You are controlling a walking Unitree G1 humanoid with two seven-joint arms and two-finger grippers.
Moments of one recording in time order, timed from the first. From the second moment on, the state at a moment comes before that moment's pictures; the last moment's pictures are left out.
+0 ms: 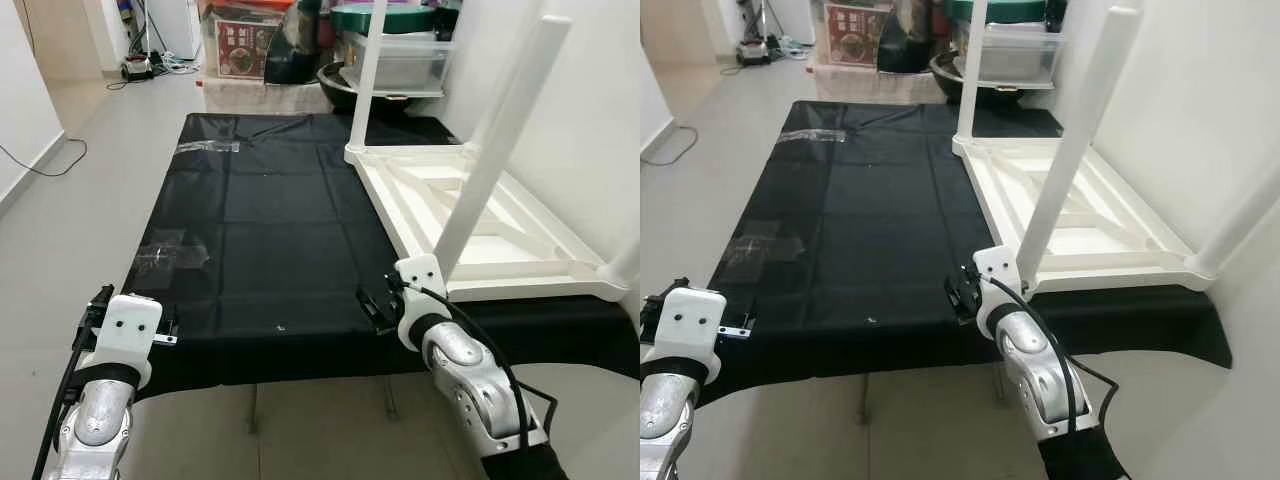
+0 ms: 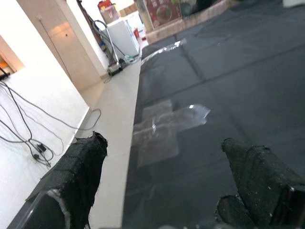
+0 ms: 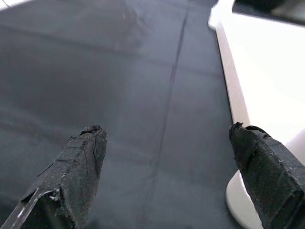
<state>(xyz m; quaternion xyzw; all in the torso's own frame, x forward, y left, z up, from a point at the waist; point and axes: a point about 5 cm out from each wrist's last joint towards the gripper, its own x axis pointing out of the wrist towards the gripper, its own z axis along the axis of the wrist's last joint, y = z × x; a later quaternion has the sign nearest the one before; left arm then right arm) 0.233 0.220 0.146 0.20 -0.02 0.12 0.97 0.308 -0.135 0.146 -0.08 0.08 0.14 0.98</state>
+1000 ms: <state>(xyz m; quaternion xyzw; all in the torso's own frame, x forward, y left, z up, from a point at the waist) 0.235 0.211 0.145 0.20 -0.02 0.11 0.97 0.324 -0.147 0.132 -0.12 0.10 0.16 0.97</state>
